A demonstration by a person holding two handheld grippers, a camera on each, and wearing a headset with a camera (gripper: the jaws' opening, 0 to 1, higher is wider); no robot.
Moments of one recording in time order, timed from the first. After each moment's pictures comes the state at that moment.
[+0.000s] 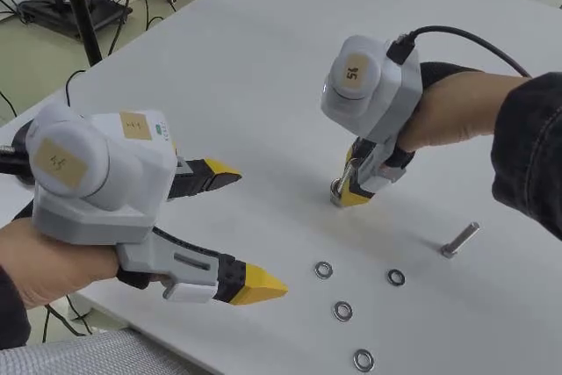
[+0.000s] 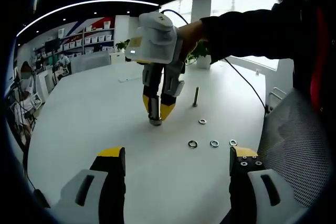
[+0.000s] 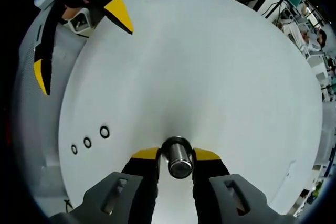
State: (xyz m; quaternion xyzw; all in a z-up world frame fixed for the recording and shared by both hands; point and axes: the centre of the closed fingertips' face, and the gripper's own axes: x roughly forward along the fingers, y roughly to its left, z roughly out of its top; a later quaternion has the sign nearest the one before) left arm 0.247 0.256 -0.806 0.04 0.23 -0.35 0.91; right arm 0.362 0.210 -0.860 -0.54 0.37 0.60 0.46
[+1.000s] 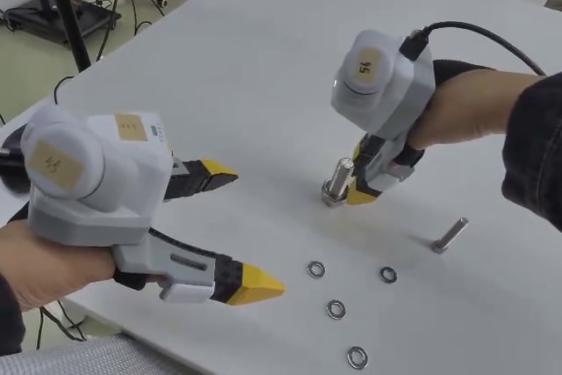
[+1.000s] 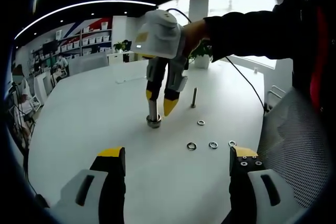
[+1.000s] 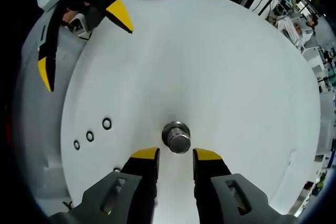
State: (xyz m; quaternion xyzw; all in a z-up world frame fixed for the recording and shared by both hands) left arm 0.249 0.251 -0.803 0.05 0.23 -0.36 0.90; right arm 0.367 0.192 -0.852 -0.52 0.38 0.59 0.48
